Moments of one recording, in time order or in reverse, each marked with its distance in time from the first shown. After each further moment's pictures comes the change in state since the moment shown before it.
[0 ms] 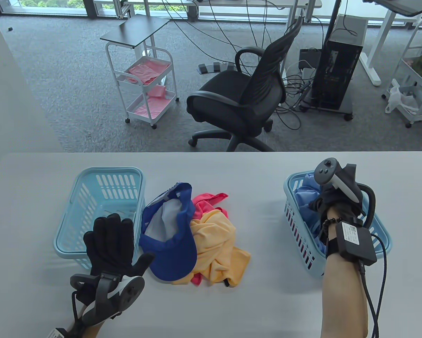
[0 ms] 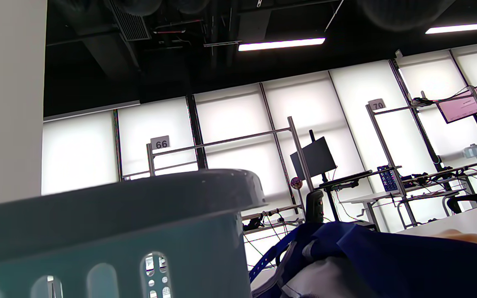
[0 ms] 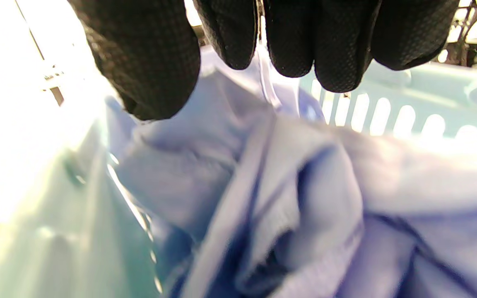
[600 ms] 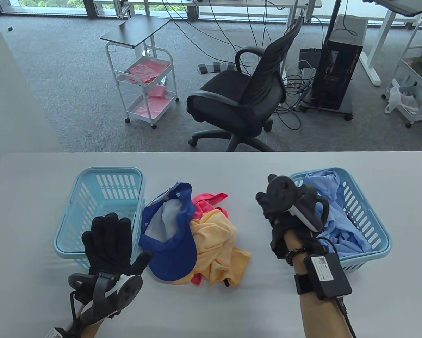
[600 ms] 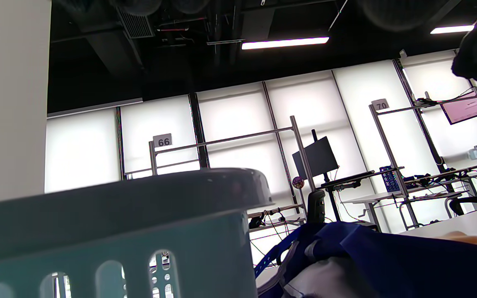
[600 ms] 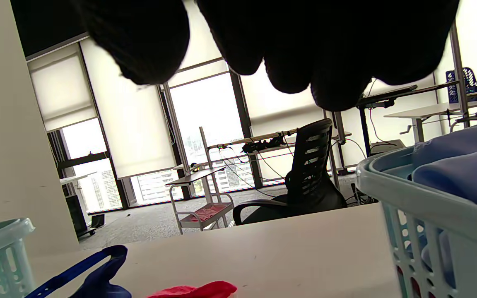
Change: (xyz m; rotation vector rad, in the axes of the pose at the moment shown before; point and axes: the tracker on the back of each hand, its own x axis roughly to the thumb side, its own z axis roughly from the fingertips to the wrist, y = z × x) left_hand -0.005 -0.001 -0.001 -0.006 0.010 0.012; right_hand 0.120 0.007 0.110 -0.345 -0.377 -0.164
